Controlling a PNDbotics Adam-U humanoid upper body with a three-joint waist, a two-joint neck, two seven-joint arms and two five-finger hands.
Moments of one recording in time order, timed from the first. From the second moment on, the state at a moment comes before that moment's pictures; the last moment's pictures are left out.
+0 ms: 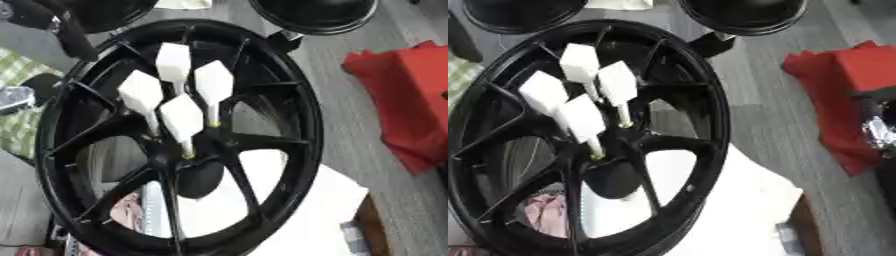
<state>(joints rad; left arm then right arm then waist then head) -0.79 1.13 -0.33 -1.99 0.01 -0.10 -0.74 0.01 -0.32 -0.29 -1.98 -0.29 -0.05 0.26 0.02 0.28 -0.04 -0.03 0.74</state>
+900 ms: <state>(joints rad) -0.96 0.98 -0.46 -1.89 -0.03 -0.02 -0.90 0.01 -0.32 -0.29 -1.98 -0.29 -0.04 0.27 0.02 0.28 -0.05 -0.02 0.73</state>
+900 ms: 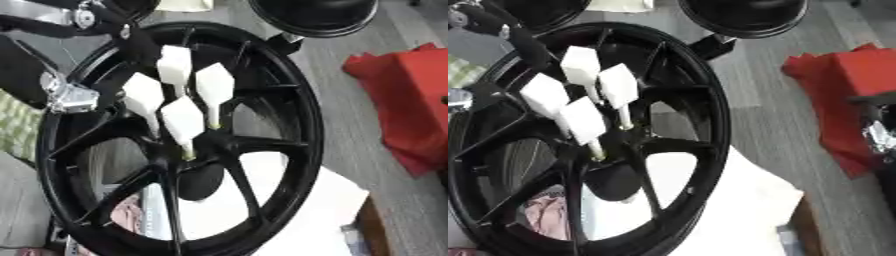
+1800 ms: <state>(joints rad) -0.98 0.94 -0.49 -1.83 -0.07 -0.03 -0.91 0.01 -0.32 -0.29 -1.98 -0.29 -0.04 0.28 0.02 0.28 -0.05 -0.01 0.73</state>
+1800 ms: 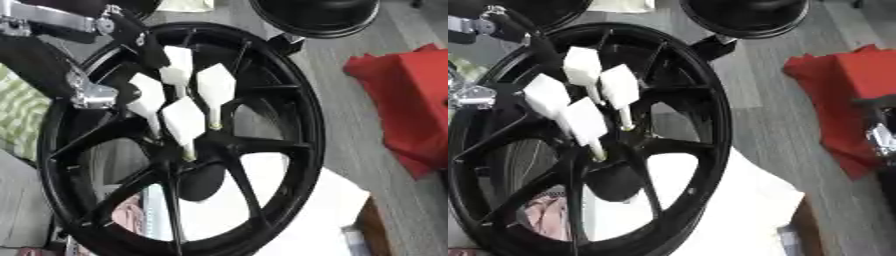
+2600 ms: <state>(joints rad) -0.96 0.94 -0.51 -1.79 -0.11 -0.07 -0.91 0.00 -0.32 -0.29 -1.98 -0.28 -0.04 0.29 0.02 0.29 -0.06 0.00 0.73</state>
